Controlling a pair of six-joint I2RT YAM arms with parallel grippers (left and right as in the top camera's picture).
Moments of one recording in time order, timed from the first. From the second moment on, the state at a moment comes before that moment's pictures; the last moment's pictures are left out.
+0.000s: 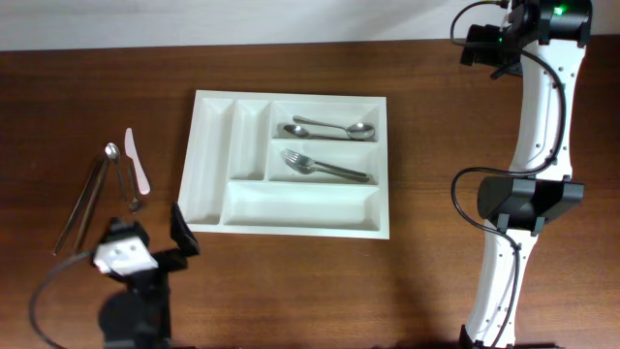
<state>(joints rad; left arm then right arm) 0.04 0.26 0.36 -0.20 -0.17 -0.11 -0.13 2.50 2.92 -1.47 0.05 0.23</state>
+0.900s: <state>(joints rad) 0.09 1.61 1.38 -1.05 0.37 -0.05 -0.13 2.50 2.92 -1.47 0.04 0.23</state>
